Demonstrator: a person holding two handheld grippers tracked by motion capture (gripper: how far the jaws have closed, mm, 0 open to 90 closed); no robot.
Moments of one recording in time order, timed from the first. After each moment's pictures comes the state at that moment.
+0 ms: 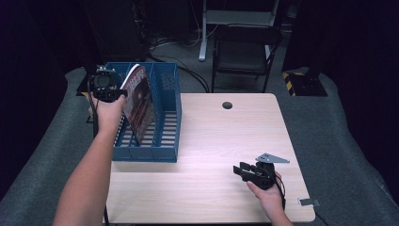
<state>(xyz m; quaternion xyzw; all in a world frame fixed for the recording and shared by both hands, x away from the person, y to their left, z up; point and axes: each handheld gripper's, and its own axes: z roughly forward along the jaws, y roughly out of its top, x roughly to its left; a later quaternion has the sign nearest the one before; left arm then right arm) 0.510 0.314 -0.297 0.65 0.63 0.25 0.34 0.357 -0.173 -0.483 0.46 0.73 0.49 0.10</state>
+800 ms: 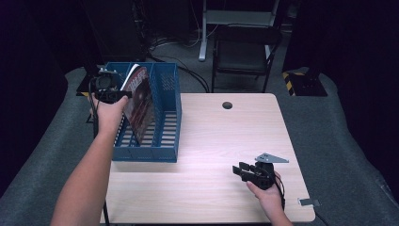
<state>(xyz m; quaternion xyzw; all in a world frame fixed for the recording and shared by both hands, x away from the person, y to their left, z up) 0.511 0.312 -0.299 0.66 0.62 0.24 0.35 0.357 -0.171 -0.483 0.47 0.73 0.49 0.09</state>
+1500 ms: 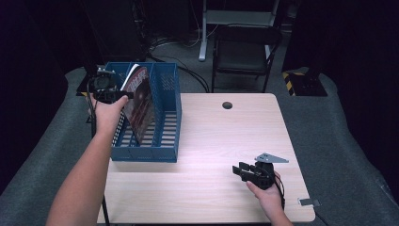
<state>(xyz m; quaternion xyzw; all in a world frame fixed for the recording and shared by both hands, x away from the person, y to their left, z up) 0.509 0.318 -0.299 0.66 0.63 0.22 0.35 0.359 -0.171 -0.484 0.46 0.73 0.49 0.09</state>
